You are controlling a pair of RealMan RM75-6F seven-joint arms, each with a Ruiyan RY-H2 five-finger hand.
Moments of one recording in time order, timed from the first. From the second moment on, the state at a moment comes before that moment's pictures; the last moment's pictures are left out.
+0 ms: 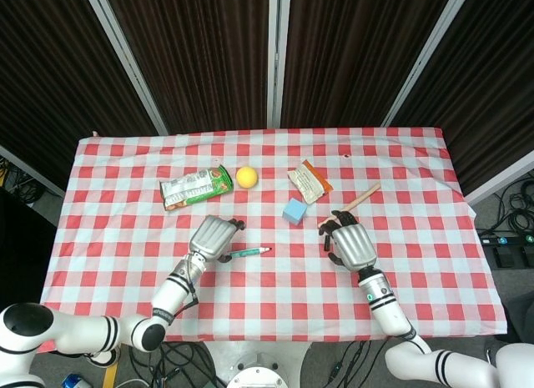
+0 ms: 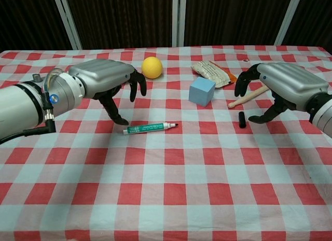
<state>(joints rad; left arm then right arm) -0.88 -1.71 -0.11 -1.49 0.93 1.05 0.58 0.53 -1.67 0.12 -1.32 -1.36 1.16 -0.25</state>
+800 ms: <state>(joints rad) -0.45 -1.49 0.07 -1.50 1.23 1.50 0.46 0.21 -1.29 -0.02 -1.59 -1.45 1.48 -0.22</state>
